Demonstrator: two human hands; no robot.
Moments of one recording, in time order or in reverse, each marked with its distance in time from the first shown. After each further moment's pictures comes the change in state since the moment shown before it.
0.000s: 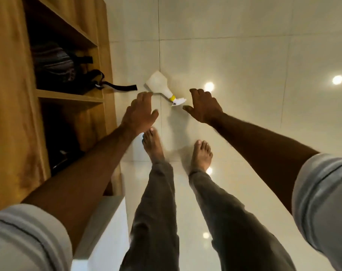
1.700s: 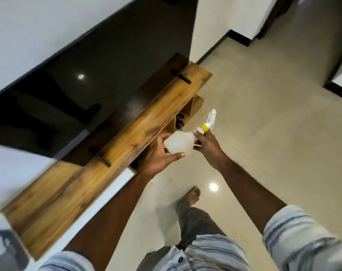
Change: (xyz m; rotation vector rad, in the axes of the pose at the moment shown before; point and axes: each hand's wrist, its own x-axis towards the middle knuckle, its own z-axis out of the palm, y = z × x) left_hand -0.530 0.098 -0.179 -1.373 0.592 -0.086; right_hand -0.442 -0.239 -0.241 1.038 -0.302 -0.398
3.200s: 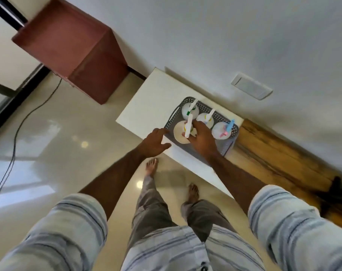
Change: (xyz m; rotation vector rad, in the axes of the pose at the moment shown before) left_hand -0.700 -0.456 -0.535 0.067 0.934 -0.577; right_hand -0.304 0.478 0.854 -1.282 -1.267 -0.533
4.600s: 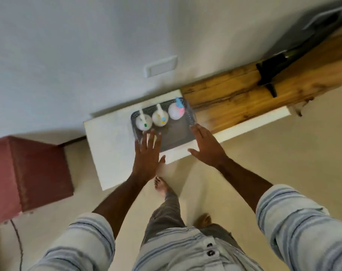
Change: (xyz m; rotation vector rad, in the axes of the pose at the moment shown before) left_hand 0.030 0.005 -0.039 0.914 -0.097 0.792; right_hand -0.124 -0.015 0.033 -0.288 0.269 0.519
